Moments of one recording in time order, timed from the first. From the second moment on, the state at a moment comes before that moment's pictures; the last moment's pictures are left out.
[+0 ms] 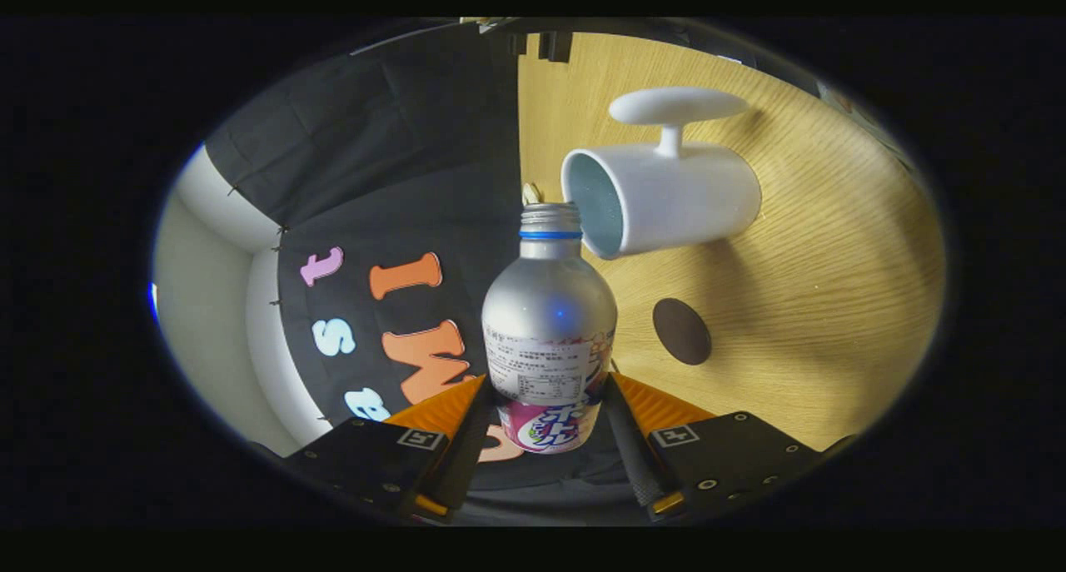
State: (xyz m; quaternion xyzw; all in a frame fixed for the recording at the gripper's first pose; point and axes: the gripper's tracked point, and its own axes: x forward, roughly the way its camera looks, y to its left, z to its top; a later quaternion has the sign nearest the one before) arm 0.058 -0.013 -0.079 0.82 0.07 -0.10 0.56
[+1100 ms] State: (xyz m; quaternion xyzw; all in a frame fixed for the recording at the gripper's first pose) arm 0.060 -0.013 -0.084 0.83 0.08 -0.10 0.54
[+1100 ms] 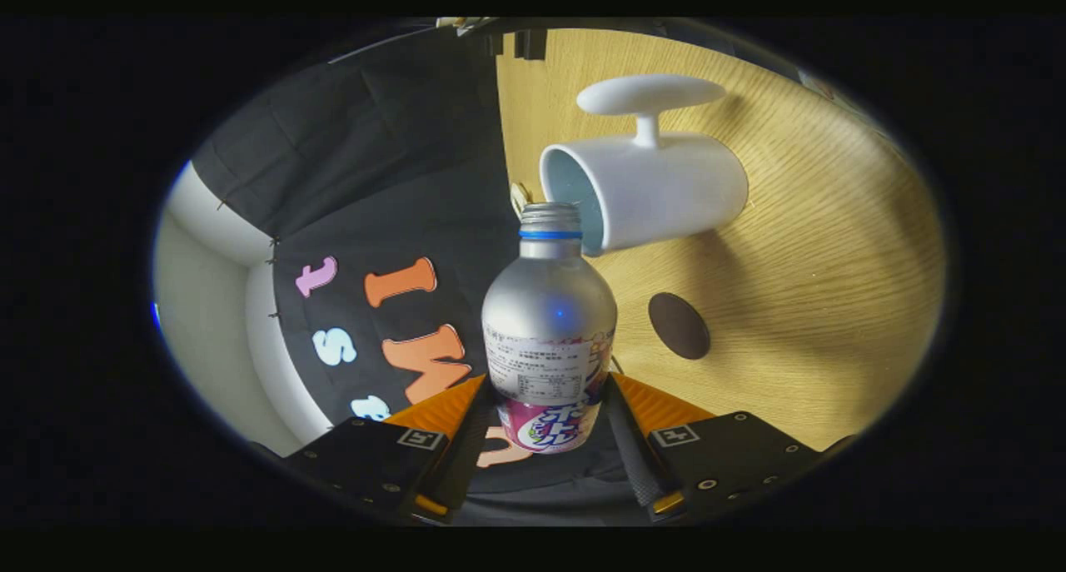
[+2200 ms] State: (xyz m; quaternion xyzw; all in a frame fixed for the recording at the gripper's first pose) arm 0.061 -0.016 -0.083 0.84 0.07 -0.11 0.53
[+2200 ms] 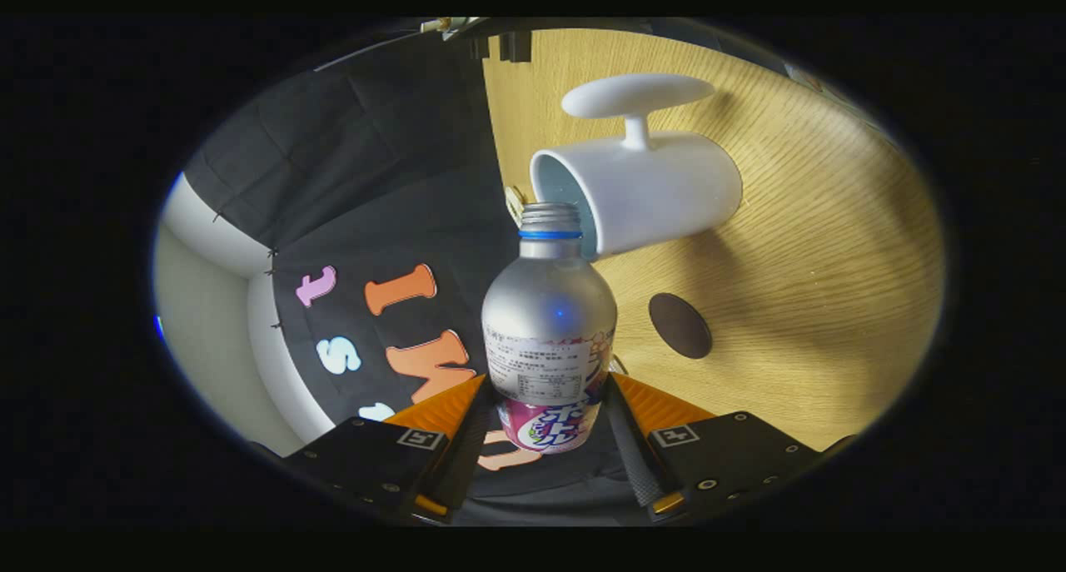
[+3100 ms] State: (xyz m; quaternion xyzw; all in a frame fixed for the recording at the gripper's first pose) arm 0.064 -0.019 -0.072 0.86 0.06 -0.10 0.50
